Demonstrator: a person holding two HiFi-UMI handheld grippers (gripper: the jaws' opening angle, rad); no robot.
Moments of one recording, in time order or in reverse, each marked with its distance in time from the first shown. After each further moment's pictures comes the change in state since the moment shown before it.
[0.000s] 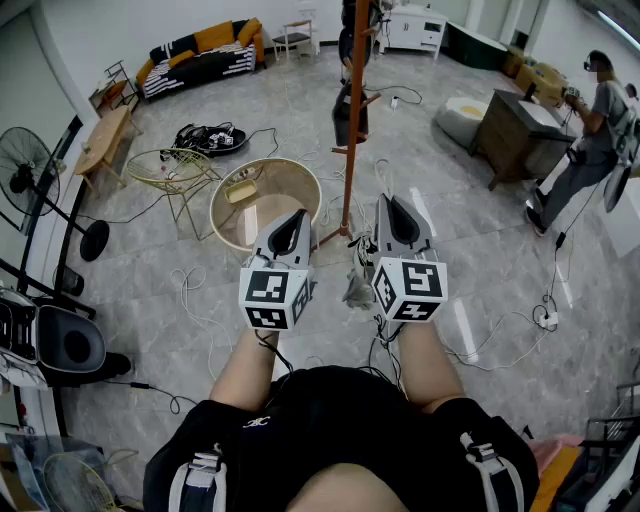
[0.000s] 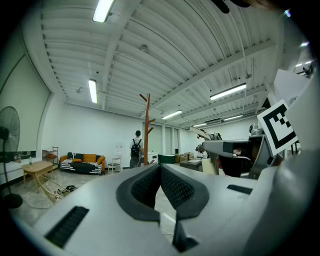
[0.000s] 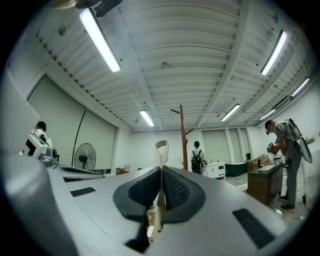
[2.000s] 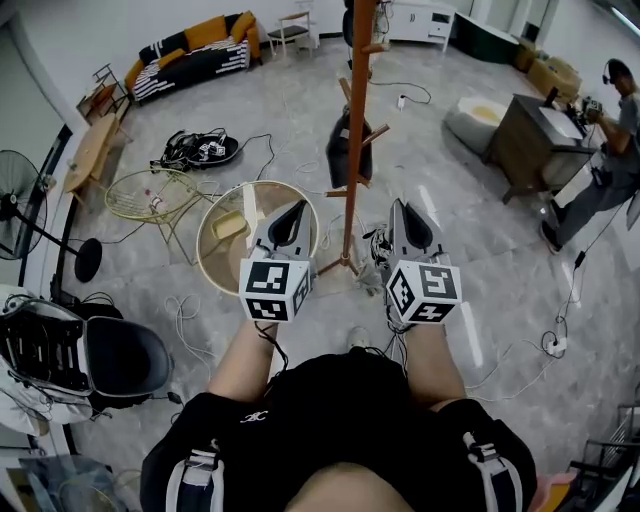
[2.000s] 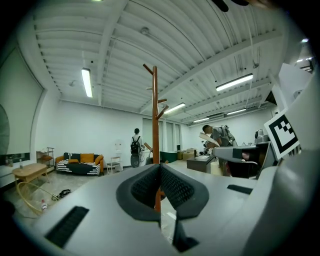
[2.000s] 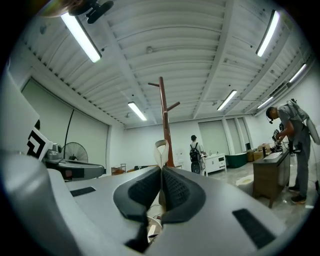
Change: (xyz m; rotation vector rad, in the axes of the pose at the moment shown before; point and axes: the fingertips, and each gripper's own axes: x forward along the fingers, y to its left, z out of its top) left arm 0.354 0.122 -0.035 0.033 0.036 -0.008; right arm 0.310 -0.178 -0.102 0.082 0.048 -0.022
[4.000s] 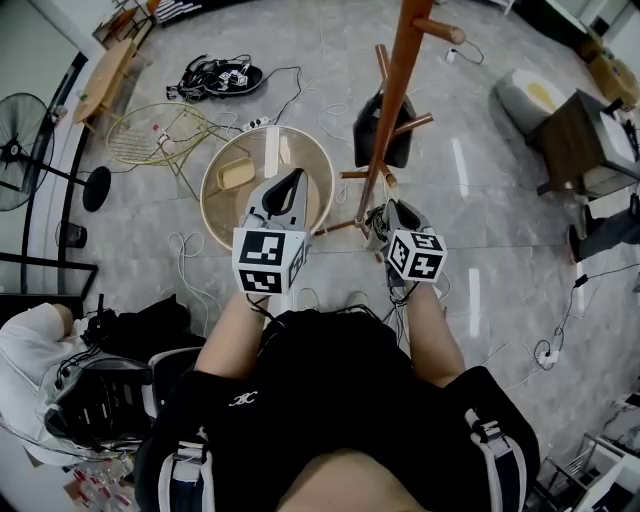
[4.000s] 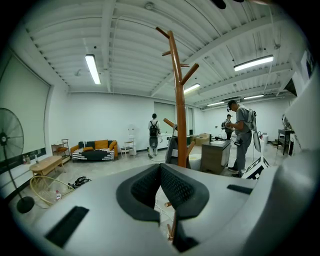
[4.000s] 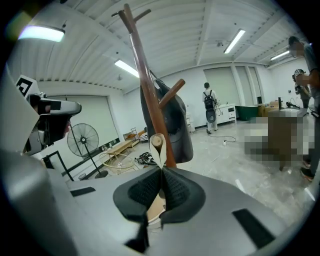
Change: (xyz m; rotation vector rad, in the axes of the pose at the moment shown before) left arm 0.161 0.093 -0.068 -0.023 0.201 0.145; right arm 0.193 -0.088 -0.253 0.149 0.536 0.142
